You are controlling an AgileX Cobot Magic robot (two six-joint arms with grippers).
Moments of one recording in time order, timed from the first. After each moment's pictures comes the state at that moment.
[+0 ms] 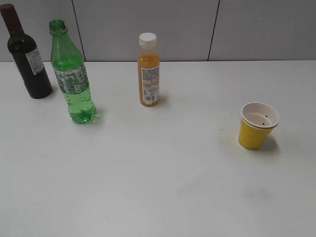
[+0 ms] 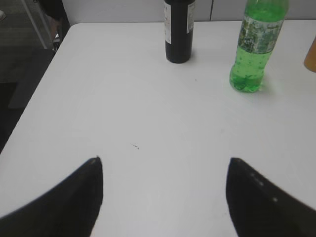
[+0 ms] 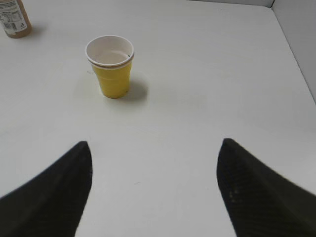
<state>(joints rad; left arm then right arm) 0.02 0.01 -0.51 -0.08 1.05 0.06 0.05 0.00 -0.41 0.02 0.94 -0.05</state>
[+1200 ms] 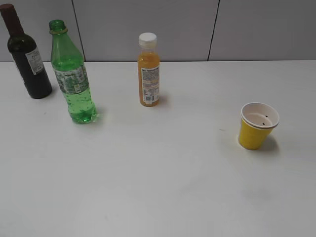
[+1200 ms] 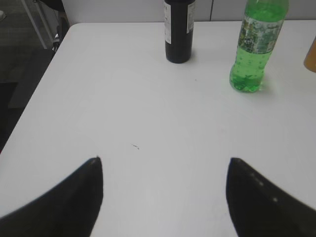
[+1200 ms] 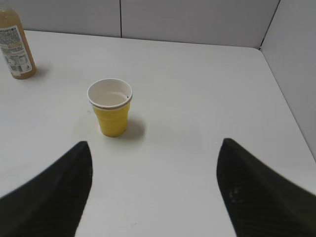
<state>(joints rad) 0.02 0.01 -0.51 -0.08 1.05 0.06 0.05 0.02 -0.44 0.02 0.81 -0.05</state>
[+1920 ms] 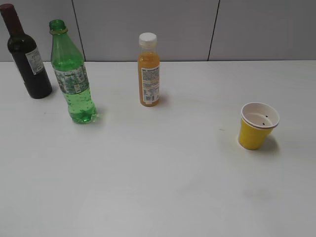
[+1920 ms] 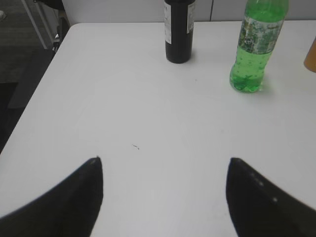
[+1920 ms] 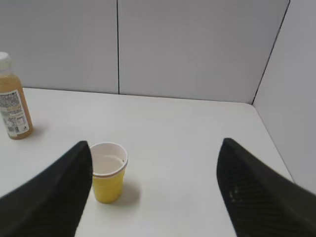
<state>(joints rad) 0.02 0.01 -0.51 -0.08 1.05 0.06 0.05 0.18 -0.44 0.02 0.47 -0.05</state>
